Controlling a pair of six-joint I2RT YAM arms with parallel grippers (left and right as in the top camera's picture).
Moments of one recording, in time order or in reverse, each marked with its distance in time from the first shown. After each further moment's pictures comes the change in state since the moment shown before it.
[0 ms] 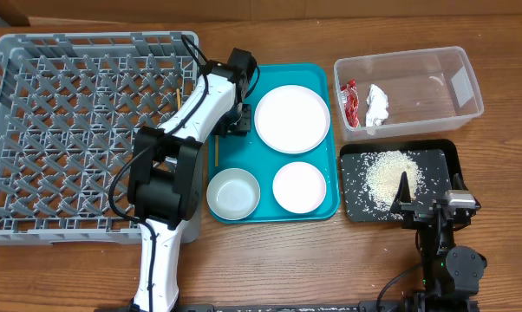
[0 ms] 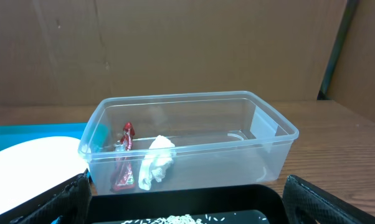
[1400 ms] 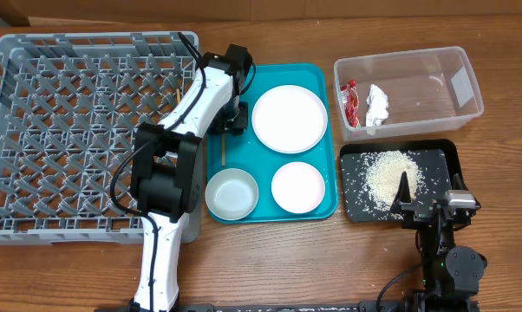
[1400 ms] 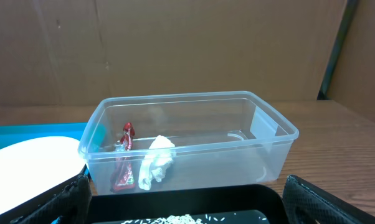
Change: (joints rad) left arm 0.020 0.064 0.116 -0.124 0.003 -0.014; right arm 0.000 0.000 0.000 0.000 0.000 0.000
